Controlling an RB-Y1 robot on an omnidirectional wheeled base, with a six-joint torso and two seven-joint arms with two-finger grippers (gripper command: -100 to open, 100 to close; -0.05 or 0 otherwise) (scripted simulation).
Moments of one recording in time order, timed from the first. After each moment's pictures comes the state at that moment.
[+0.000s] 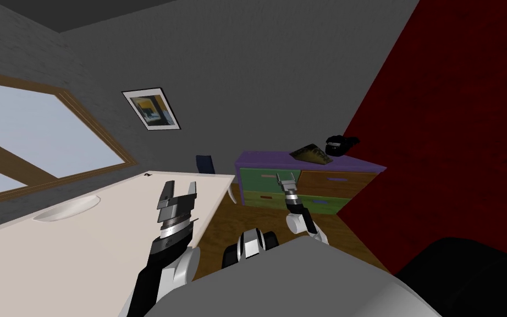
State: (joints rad) left arm 0.48 0.03 -0.05 -2.21 0.07 -0.56 0.06; right arm 0.35 -0.22 0.10 -1.85 -0.47 -0.68 -1.12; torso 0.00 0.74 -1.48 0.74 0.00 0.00
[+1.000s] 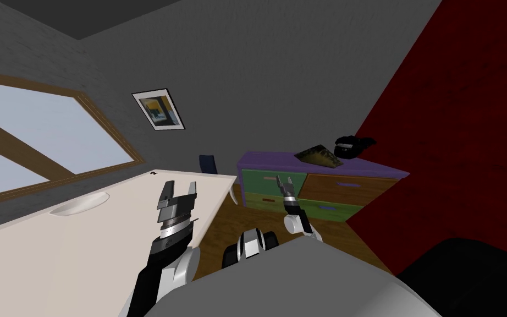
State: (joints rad) left arm 0.48 0.03 -0.05 -2.21 0.07 -0.56 0.06; right arm 0.30 -0.22 0.13 -1.71 -0.58 -0.73 -1.39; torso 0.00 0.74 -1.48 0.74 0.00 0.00
